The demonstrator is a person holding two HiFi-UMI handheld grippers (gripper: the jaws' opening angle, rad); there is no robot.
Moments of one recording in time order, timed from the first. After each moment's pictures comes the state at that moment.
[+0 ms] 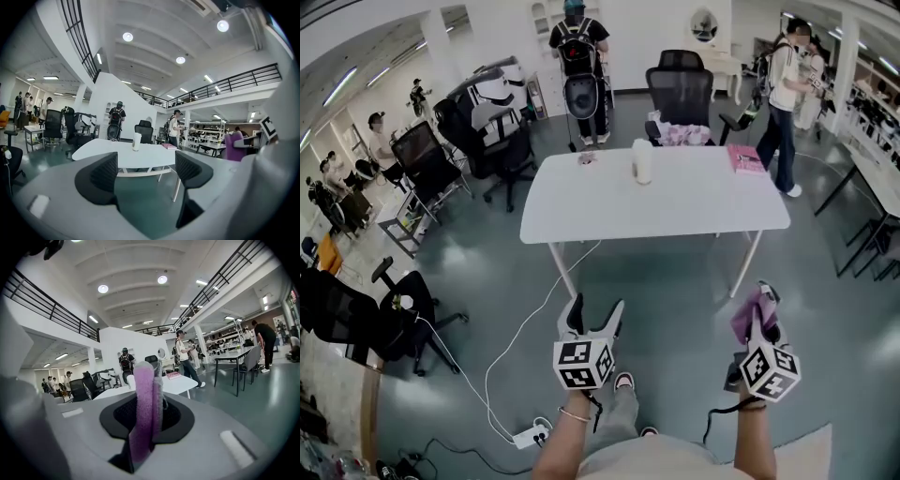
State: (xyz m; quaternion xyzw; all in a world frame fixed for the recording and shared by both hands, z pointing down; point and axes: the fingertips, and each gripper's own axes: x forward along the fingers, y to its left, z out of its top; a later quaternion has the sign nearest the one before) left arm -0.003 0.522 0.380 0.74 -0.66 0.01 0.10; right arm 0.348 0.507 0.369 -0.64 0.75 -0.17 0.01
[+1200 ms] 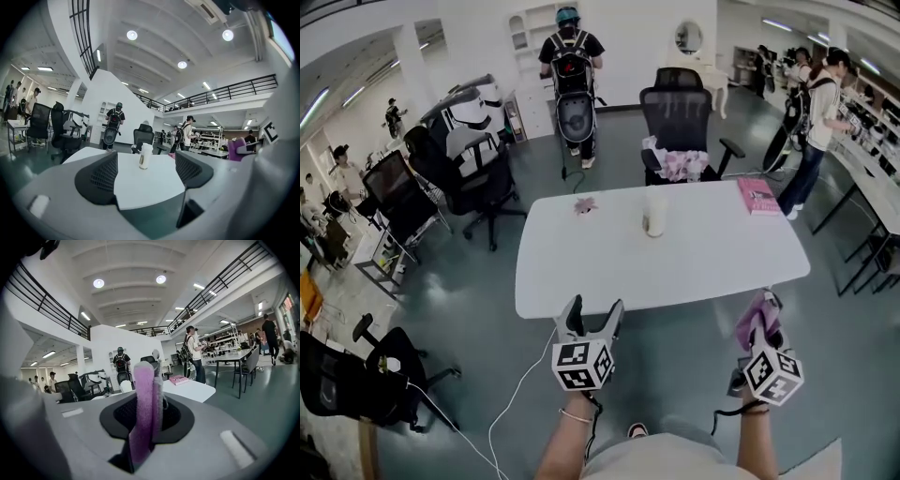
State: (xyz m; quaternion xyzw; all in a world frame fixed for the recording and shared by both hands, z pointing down) left arm -0.135 0.264 0.357 0.77 -0.63 -0.03 0.10; right arm 0.233 0.293 0.352 -0.69 0.71 -0.17 0.01
